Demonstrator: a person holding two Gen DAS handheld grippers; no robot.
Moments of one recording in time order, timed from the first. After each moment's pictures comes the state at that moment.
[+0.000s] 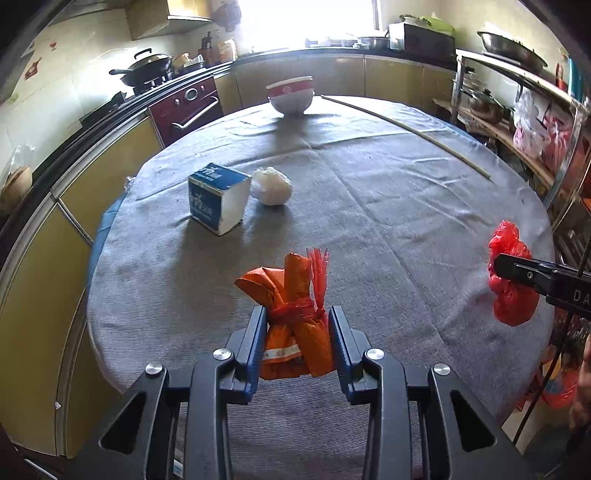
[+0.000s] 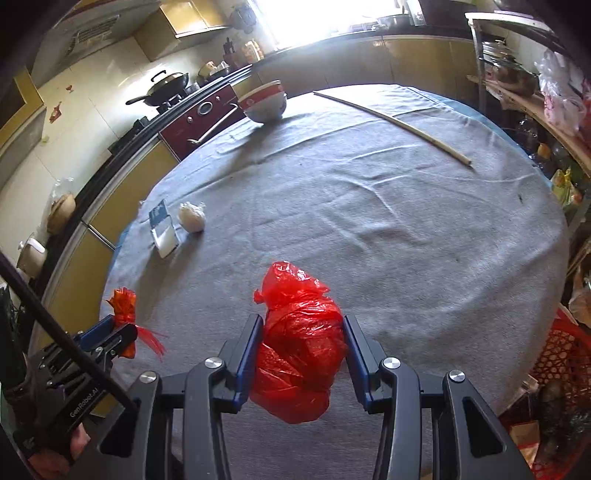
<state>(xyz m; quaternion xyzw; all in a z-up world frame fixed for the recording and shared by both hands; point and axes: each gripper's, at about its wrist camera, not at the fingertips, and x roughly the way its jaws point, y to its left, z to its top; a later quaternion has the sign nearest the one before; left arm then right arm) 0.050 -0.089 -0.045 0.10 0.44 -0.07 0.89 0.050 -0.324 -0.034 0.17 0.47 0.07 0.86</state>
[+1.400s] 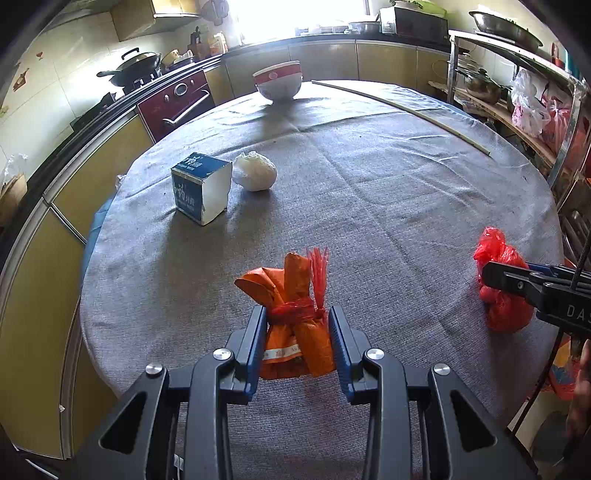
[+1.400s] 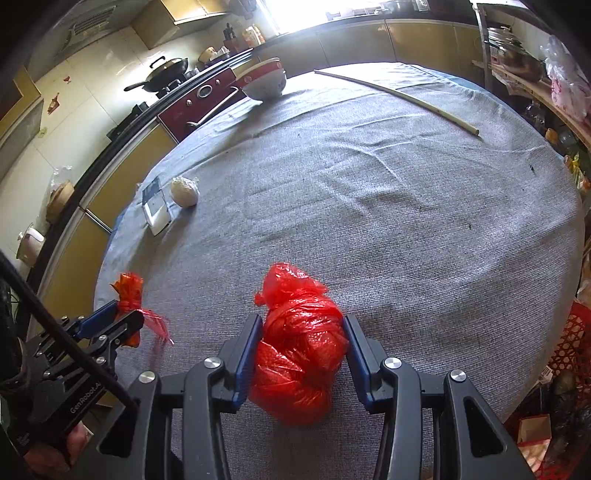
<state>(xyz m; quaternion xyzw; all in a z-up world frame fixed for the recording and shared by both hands) 0.052 -0.103 -0.060 0.12 0.45 -0.06 0.88 0.050 -0.319 -0.063 0.17 0.49 0.08 0.85</state>
